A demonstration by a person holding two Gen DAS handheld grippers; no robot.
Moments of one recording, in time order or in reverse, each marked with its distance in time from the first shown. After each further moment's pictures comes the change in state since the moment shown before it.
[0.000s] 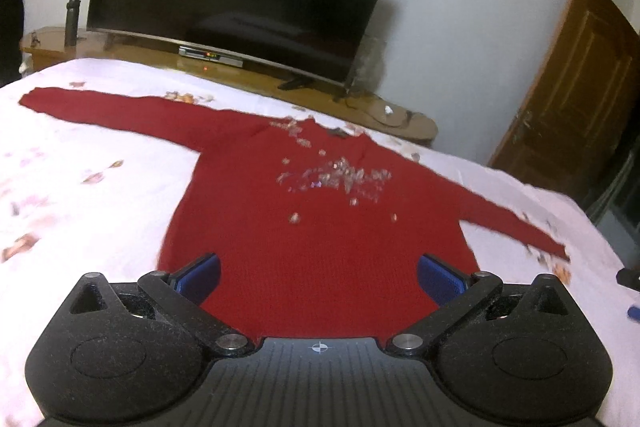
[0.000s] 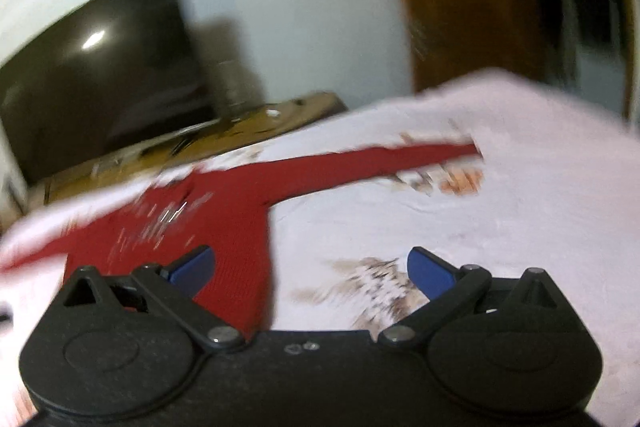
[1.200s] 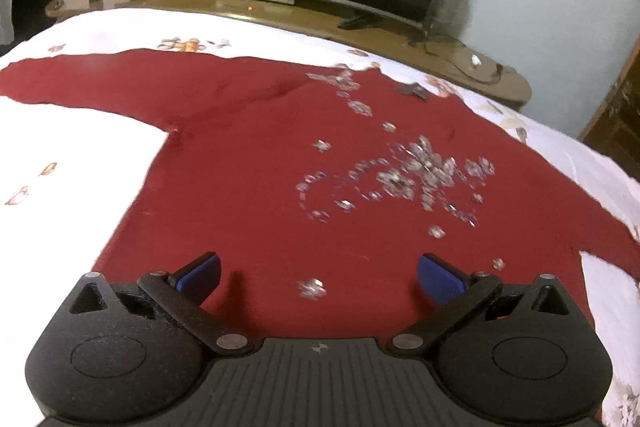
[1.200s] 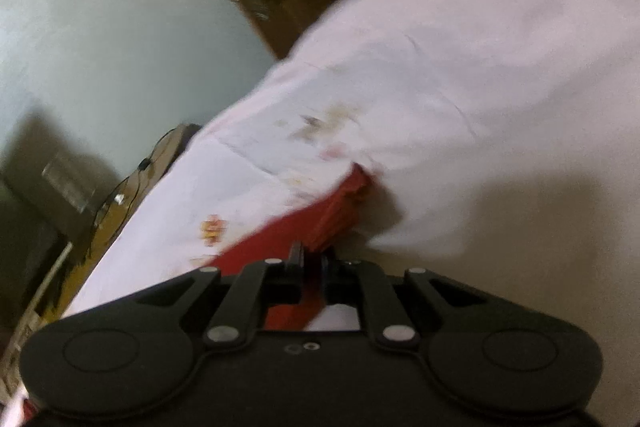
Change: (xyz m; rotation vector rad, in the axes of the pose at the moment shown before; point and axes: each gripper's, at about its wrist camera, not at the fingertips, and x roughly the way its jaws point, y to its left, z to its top) left arm 0.207 -0.012 0.048 -0.059 0.193 0.233; right arm 0.324 -0.225 0.119 0.391 -0.002 -0.143
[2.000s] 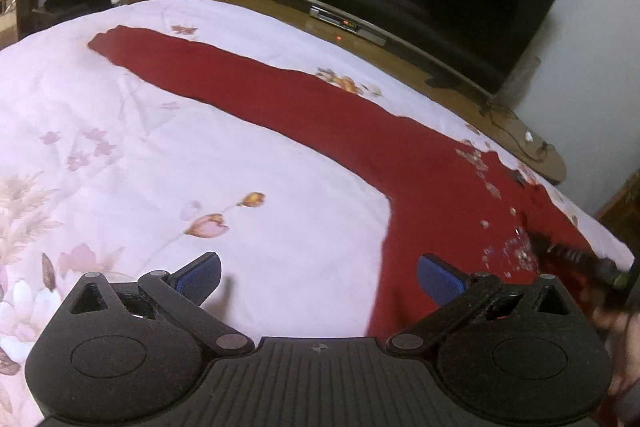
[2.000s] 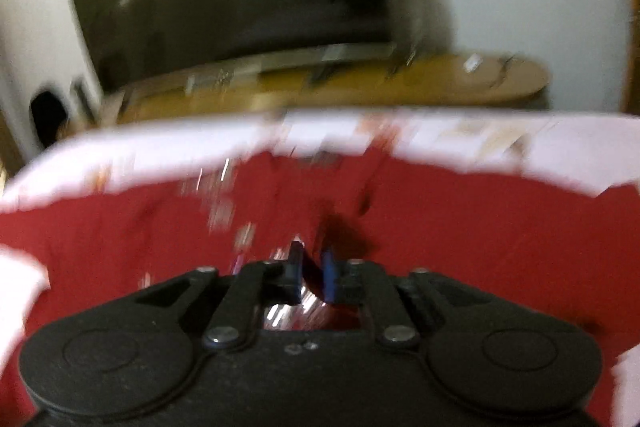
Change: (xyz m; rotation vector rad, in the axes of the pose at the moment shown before) left arm -0.023 0.192 0.020 -0.198 -0.067 0.011; right arm -0.020 0.404 -0.296 -0.794 0.291 0.448
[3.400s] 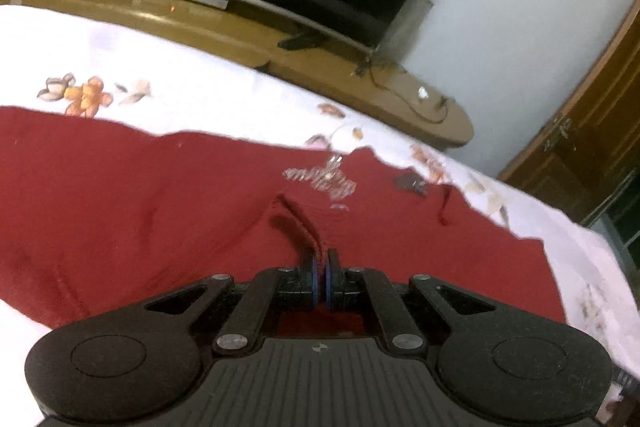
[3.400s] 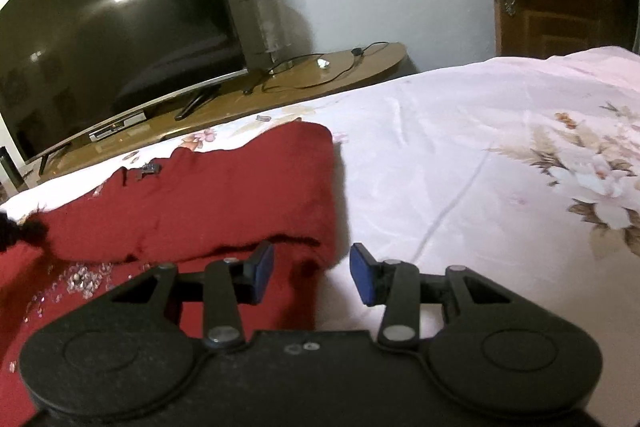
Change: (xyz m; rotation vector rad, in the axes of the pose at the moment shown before) left arm 0.193 -0.157 0.077 0.184 0.119 -0.342; right arm -0.119 -0.130 -0.061 0.250 -0.128 -0.221
